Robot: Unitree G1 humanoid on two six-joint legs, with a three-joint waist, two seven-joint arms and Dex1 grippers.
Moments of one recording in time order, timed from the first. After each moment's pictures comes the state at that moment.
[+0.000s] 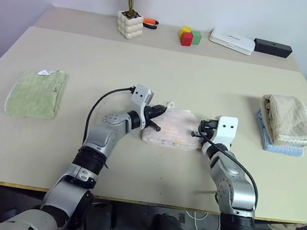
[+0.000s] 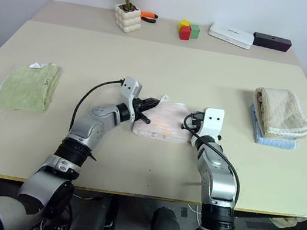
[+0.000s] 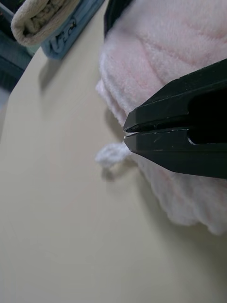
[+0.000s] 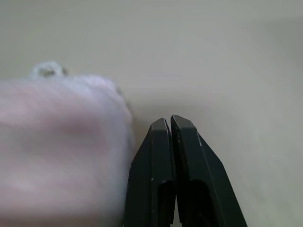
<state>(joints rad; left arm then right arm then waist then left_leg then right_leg) -0.62 0.07 -0.04 0.41 -0.29 0.36 -0.53 -0.25 -0.14 -0.07 -0.09 0.19 0.51 0.09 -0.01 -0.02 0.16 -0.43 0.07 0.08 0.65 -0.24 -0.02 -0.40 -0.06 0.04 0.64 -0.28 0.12</state>
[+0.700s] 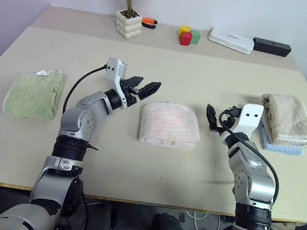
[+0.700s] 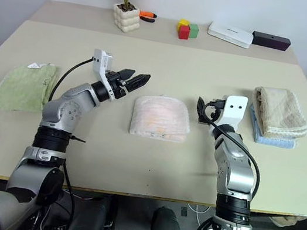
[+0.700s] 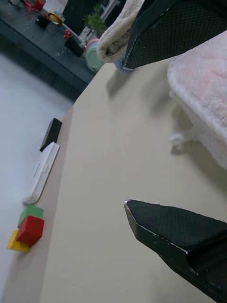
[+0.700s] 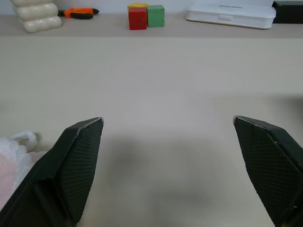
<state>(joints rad) -0.67 0.18 0.15 0.26 -0.50 0.54 -0.59 -0.35 -0.24 -0.17 -0.07 0.23 0.42 0.18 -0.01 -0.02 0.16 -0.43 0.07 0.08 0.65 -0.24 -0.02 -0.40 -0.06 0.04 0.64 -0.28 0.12</state>
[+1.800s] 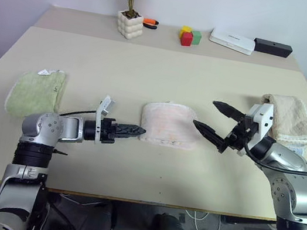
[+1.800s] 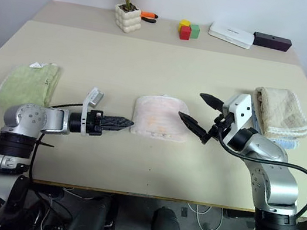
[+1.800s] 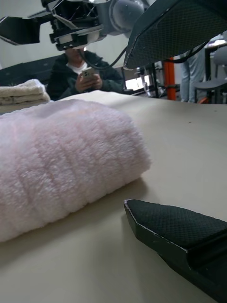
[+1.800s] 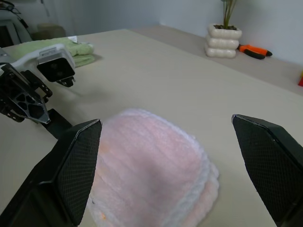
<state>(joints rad) -0.52 0.42 0.15 0.18 -0.84 1.31 -0.77 -0.26 -0.60 -0.14 -0.25 0.51 0.38 0.82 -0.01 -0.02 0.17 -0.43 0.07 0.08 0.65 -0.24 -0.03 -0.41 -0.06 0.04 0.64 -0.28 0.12</state>
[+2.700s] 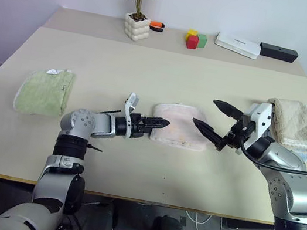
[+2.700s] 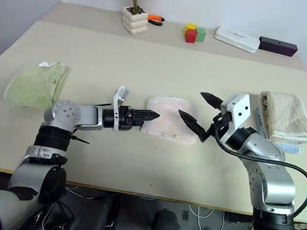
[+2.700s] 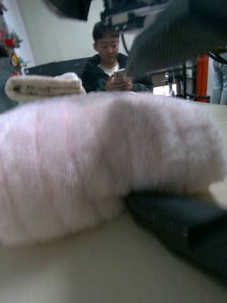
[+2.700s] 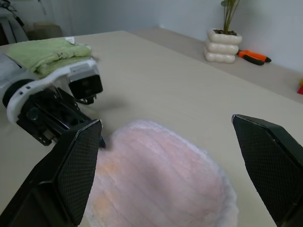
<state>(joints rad) -0.70 0.13 0.23 0.43 -0.78 1.30 -0.49 -0.26 -0.59 -0.12 -0.25 0.49 0.37 0.78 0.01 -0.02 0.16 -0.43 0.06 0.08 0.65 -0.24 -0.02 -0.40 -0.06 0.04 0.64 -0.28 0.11</state>
